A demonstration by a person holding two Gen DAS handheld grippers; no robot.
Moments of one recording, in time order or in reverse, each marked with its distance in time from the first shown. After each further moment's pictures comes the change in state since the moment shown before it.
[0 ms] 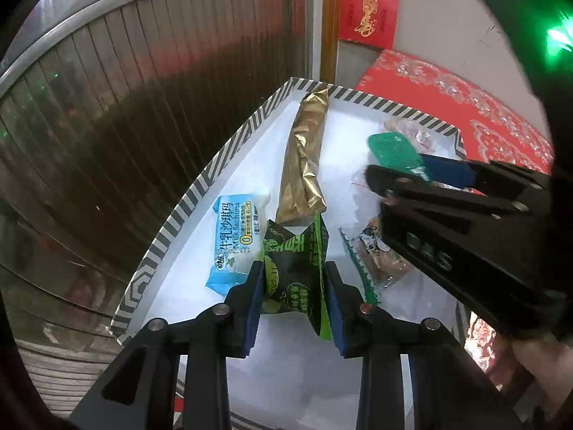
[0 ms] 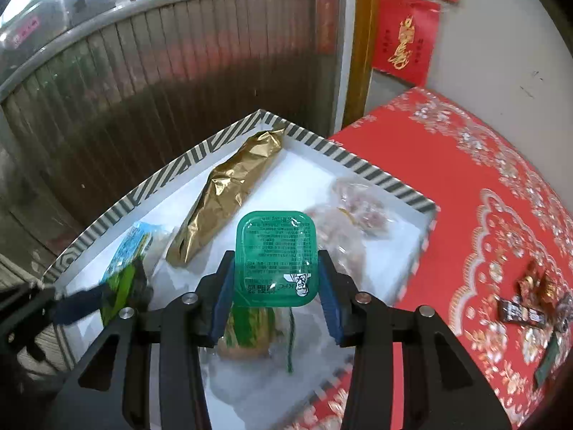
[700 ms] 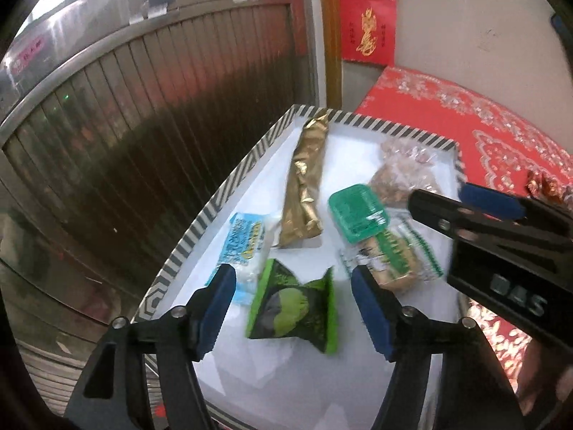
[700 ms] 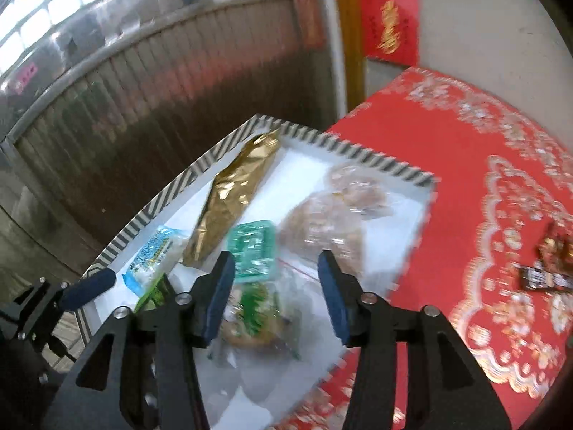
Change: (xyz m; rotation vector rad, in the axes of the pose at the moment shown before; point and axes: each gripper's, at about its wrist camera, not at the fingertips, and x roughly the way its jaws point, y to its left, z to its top) left arm -0.016 -0.020 0.004 0.025 -0.102 0.068; right arm -0.037 -0.031 -0.023 0.156 -0.073 0.071
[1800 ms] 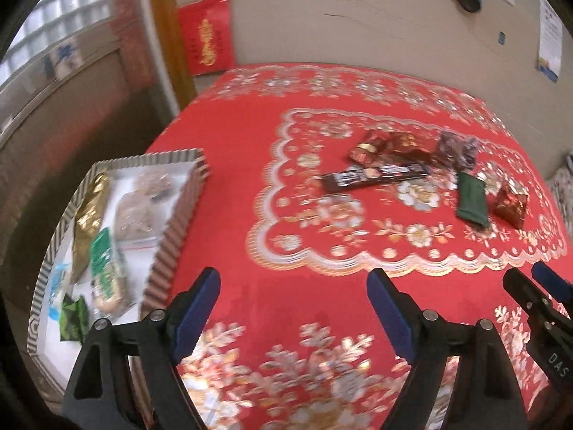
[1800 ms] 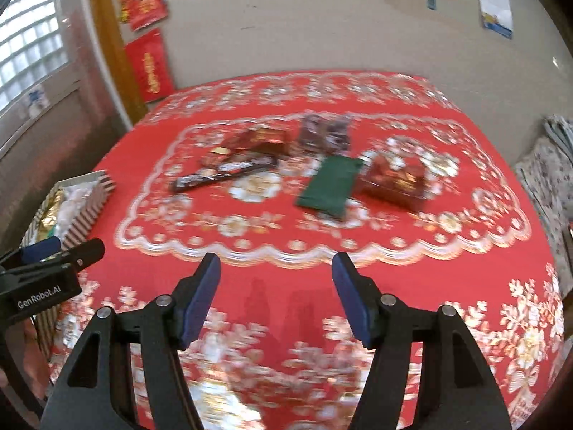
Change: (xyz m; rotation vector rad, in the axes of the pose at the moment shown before) left arm -0.036 -0.237 -0.004 0.259 0.006 -0.248; right arm -0.189 -0.222 -0.145 0.436 -0.101 -0.450
